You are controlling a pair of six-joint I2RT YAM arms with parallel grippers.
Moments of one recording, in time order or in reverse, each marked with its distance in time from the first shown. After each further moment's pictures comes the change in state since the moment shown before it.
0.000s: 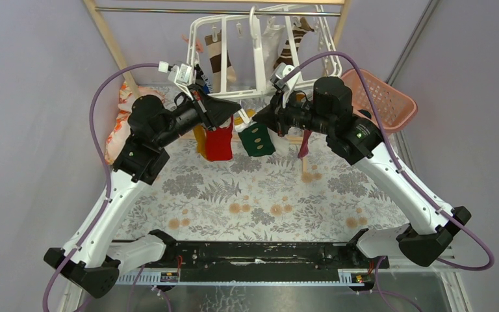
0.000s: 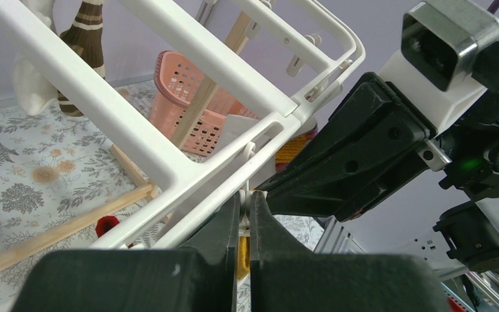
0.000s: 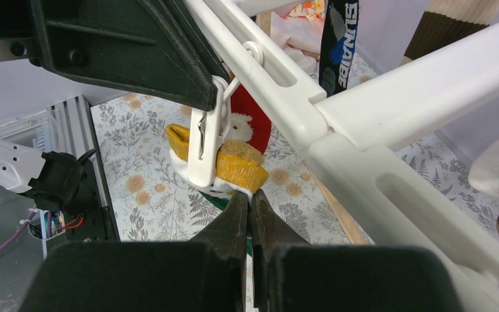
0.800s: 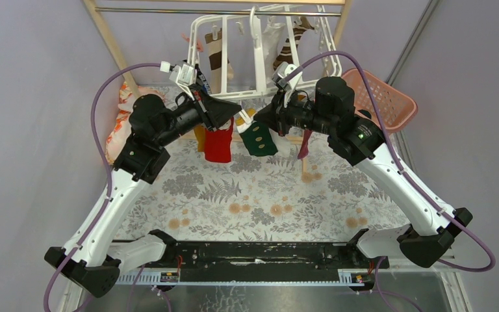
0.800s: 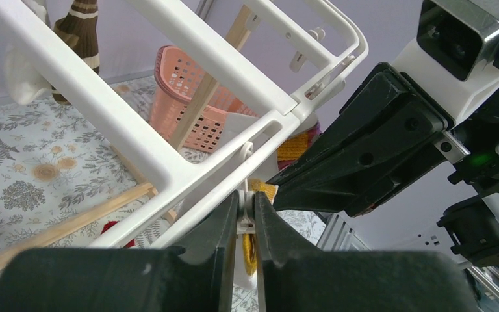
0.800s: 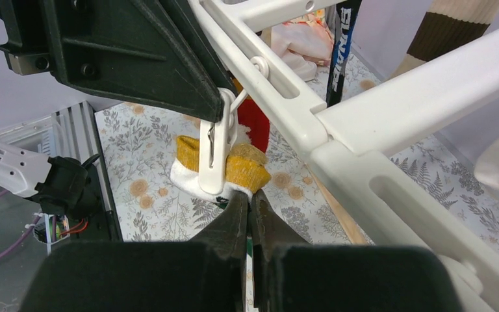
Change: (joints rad) left arm 0.005 0.009 0.000 -0.008 0.015 0.013; right arm 0.000 -0.012 0.000 0.009 -0.001 0.013
